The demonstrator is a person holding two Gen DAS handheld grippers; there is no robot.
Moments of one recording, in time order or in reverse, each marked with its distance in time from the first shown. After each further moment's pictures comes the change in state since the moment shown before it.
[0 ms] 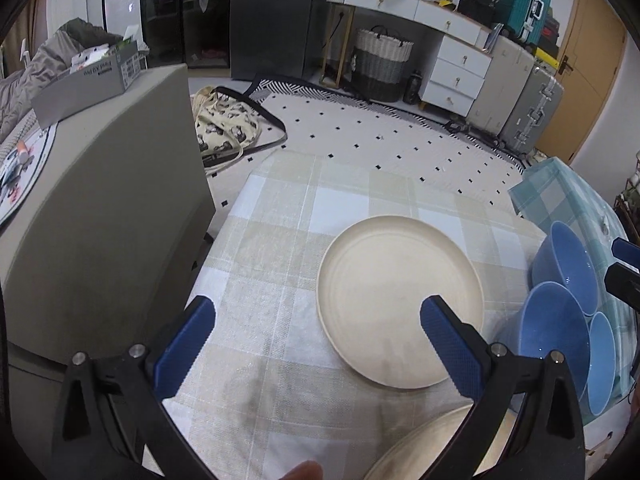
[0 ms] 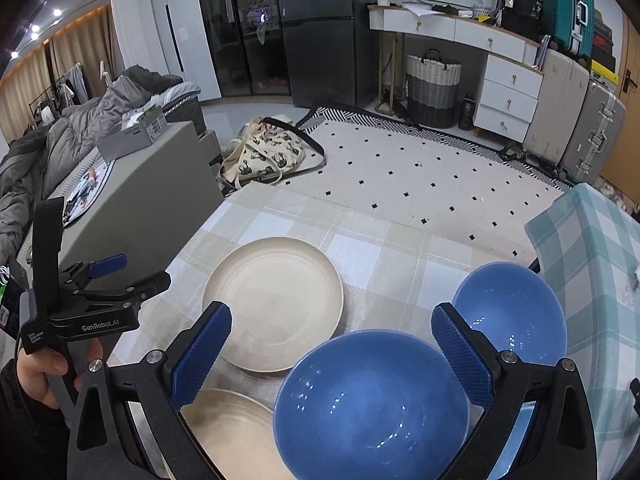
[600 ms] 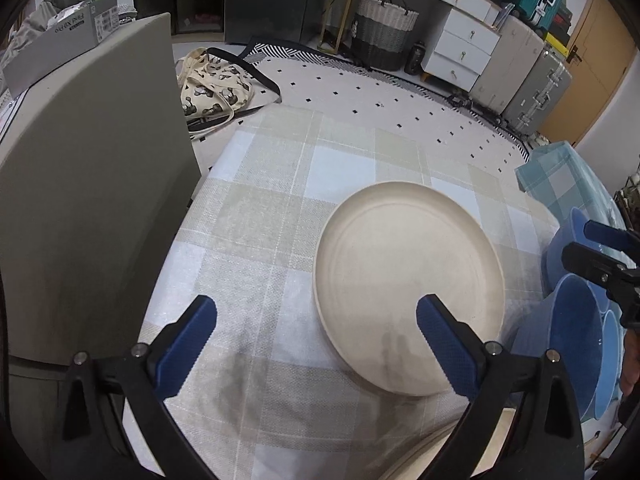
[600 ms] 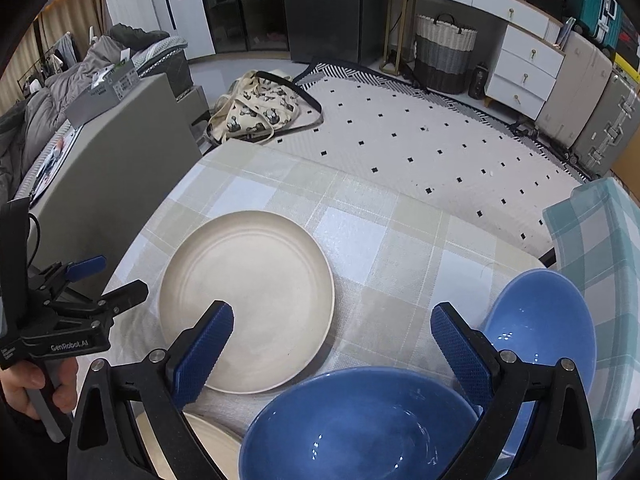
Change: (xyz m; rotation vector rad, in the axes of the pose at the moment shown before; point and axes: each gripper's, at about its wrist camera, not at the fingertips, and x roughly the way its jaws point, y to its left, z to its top) left arm 0.051 0.003 -0.005 -0.021 0.126 -0.026; right arm 0.100 -0.007 0.017 -0.038 0.168 -0.006
